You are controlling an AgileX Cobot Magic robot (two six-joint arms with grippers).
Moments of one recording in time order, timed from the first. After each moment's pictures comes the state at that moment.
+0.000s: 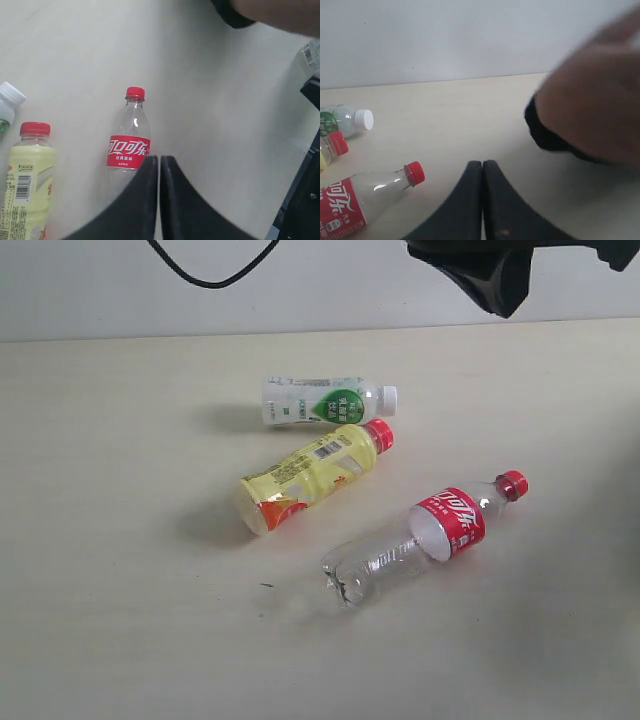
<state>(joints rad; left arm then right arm) -0.97 1.96 -2.15 -0.12 1.22 -0.02 -0.09 0.00 0.00 0.15 0.31 -0.12</state>
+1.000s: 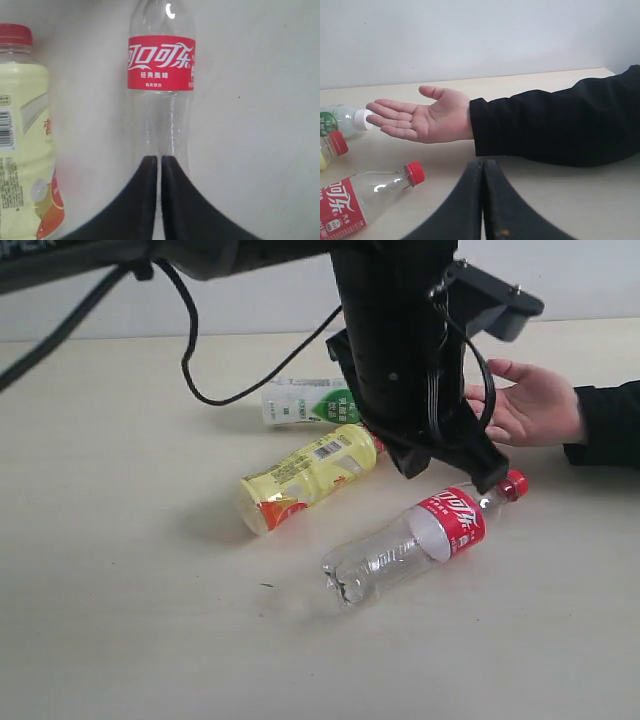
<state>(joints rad) -0.98 2.09 -1.91 -0.03 1.22 0.09 -0.09 0.00 0.00 0.15 0.31 -0.12</state>
